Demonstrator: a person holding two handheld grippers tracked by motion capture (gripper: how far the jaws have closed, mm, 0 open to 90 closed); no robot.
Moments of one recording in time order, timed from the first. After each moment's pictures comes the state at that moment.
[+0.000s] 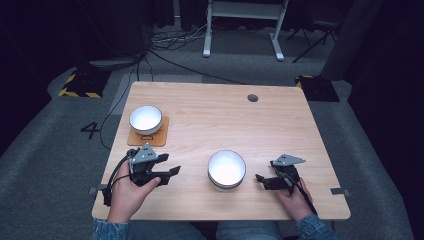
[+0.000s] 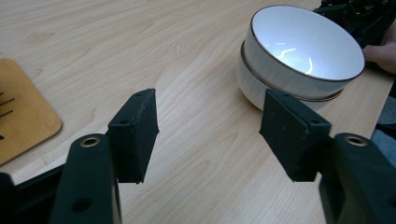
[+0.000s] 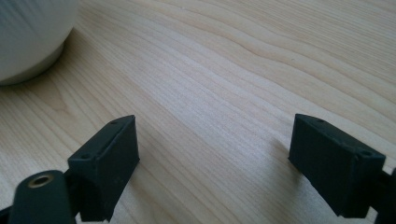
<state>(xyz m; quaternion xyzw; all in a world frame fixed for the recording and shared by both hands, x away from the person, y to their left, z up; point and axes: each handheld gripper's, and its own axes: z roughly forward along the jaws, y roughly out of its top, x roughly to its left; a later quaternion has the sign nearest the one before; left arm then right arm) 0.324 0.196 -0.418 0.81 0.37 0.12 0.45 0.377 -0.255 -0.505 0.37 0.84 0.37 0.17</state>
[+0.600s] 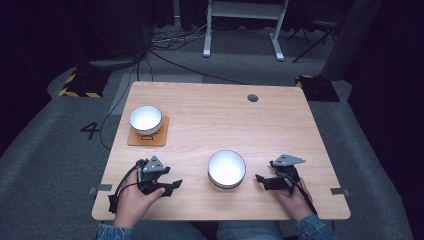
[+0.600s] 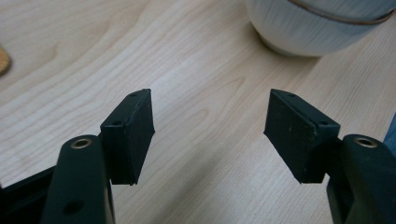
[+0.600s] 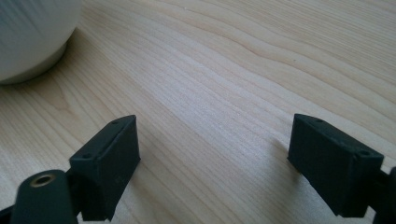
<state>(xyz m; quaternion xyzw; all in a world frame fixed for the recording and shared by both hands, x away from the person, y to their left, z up) 0.323 0.182 -0.463 0.84 0.37 0.08 0.38 0.378 -0.258 -0.505 0.35 0.84 0.36 0.18</state>
